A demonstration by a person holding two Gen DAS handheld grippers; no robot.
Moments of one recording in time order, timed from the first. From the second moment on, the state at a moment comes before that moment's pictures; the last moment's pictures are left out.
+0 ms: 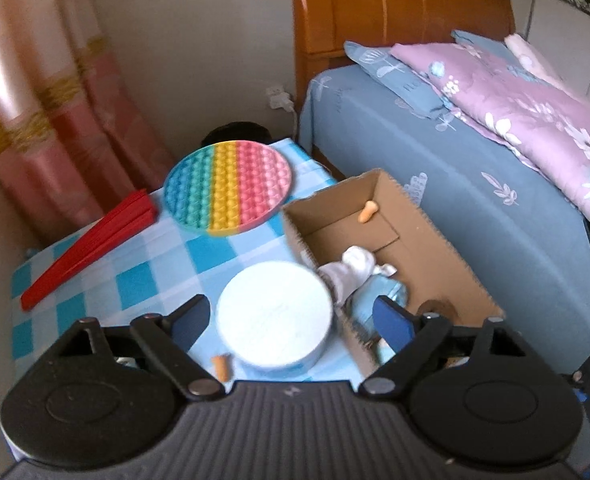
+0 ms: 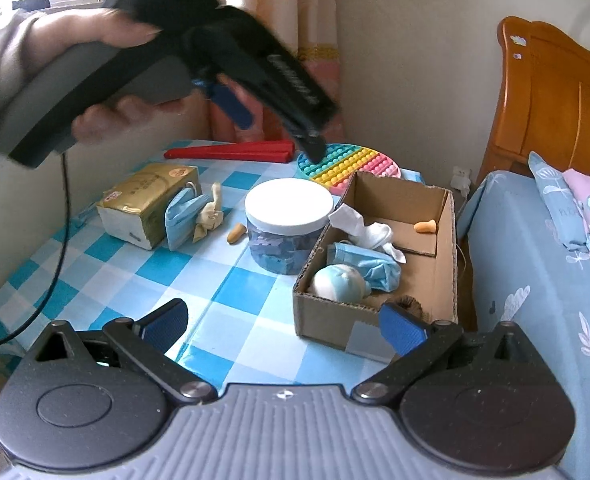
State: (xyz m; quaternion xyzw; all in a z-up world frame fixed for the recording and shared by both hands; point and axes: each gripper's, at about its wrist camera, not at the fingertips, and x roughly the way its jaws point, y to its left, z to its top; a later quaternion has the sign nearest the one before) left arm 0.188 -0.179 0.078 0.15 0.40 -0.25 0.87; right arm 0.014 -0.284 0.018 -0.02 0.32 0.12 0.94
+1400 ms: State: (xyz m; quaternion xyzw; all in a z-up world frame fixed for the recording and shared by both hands) left arm 0.119 -0.094 -0.013 0.10 0.34 -0.07 0.93; right arm 0.004 -0.233 -0.003 -0.08 0.32 0.20 0.92
